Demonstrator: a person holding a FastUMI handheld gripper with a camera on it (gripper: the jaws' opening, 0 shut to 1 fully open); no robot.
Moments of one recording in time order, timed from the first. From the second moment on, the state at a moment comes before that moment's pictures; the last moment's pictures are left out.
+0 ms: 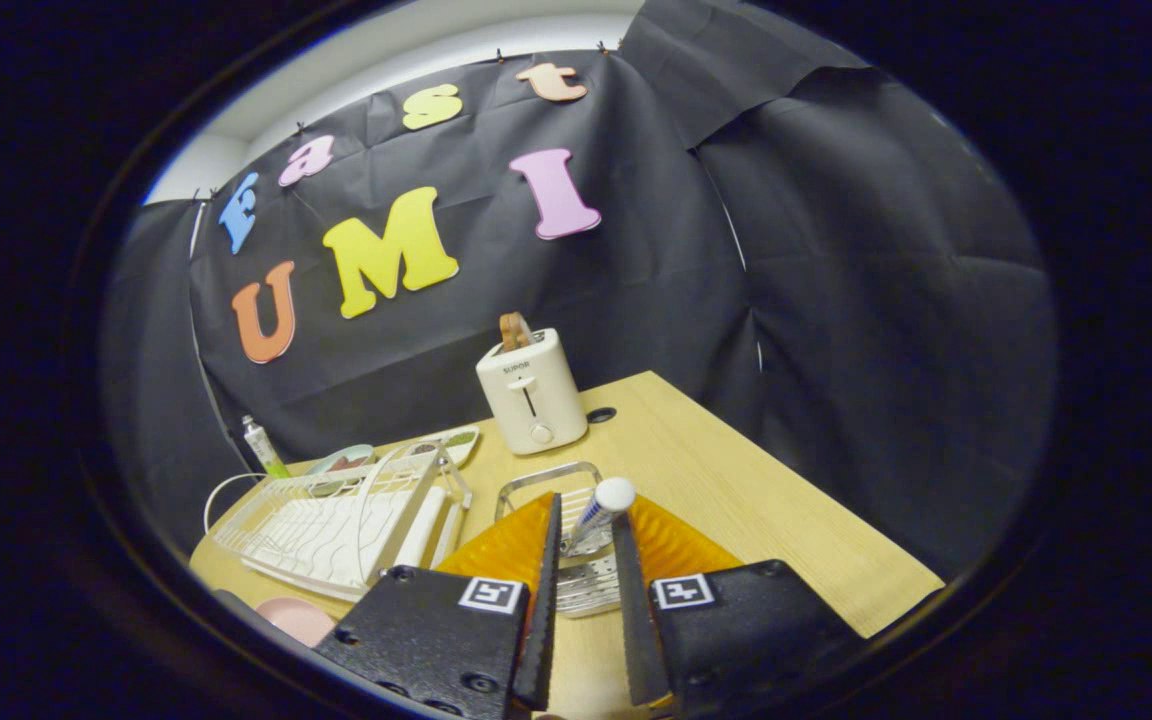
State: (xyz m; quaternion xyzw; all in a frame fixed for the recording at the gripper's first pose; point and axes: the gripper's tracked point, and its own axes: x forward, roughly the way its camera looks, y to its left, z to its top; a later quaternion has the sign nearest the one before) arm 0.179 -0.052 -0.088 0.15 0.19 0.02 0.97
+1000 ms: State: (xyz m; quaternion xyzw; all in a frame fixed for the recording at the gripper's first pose) arm 0.086 0.041 0.081 0.02 0.15 0.18 0.97
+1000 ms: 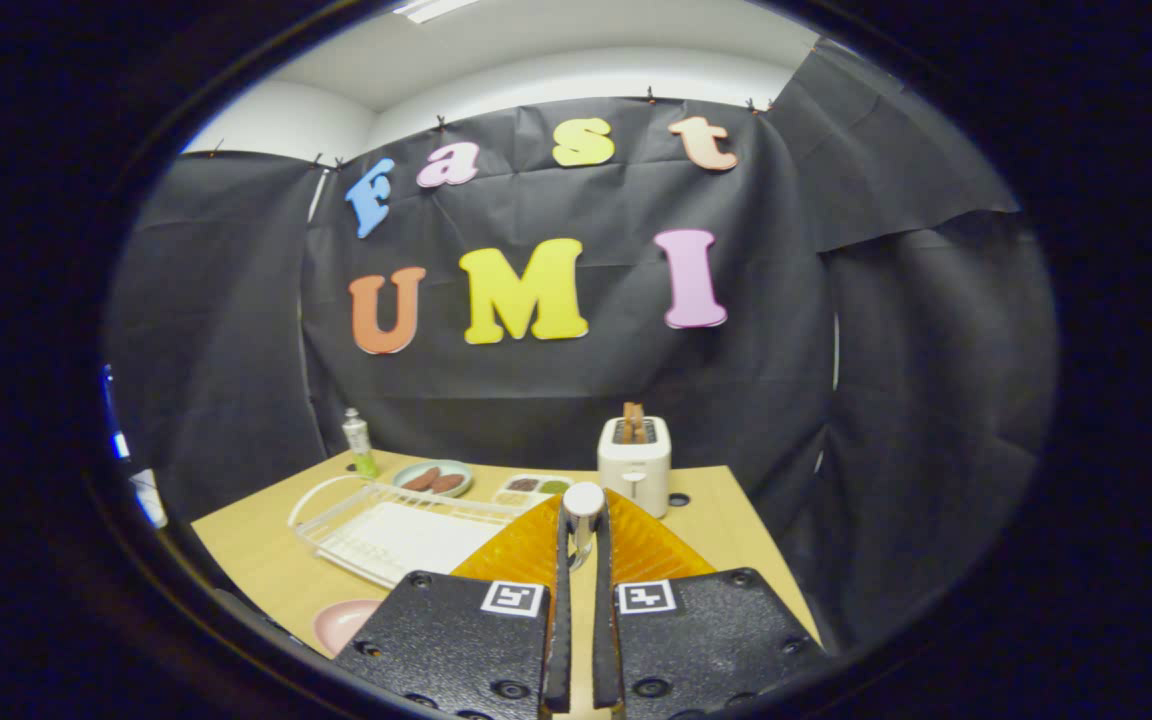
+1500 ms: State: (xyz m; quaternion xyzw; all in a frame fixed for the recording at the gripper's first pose) arm 0.021 0.155 0.022 -0.05 0.24 0.29 0.93
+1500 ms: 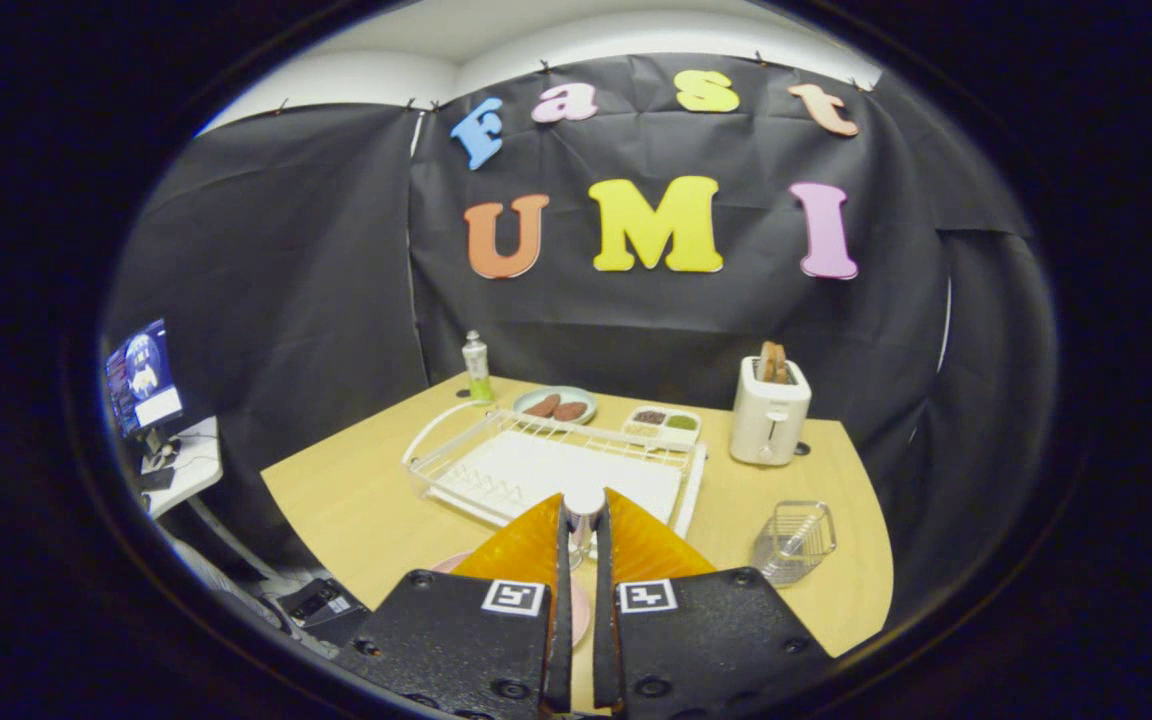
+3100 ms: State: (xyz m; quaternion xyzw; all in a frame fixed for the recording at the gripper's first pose) arm 0.038 0.172 -0.007 -0.04 0.21 0.20 0.96
